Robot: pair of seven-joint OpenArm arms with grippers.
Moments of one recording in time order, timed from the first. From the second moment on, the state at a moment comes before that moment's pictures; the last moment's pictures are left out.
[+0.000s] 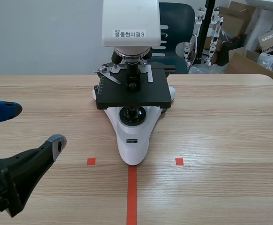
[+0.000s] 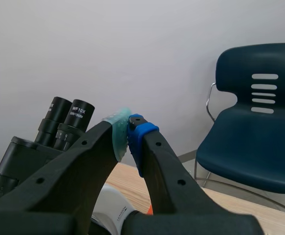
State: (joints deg) left arm 47.7 -32.6 -8.7 119.9 -21.4 -24.9 -9.7; right arm 37.8 37.4 -17.9 80.8 65.8 15.5 -18.8
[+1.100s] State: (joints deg) left arm 47.7 -32.6 -8.7 119.9 -21.3 -24.9 -9.7; right arm 38.9 33.7 -24.2 80.8 66.1 18.4 -21.6
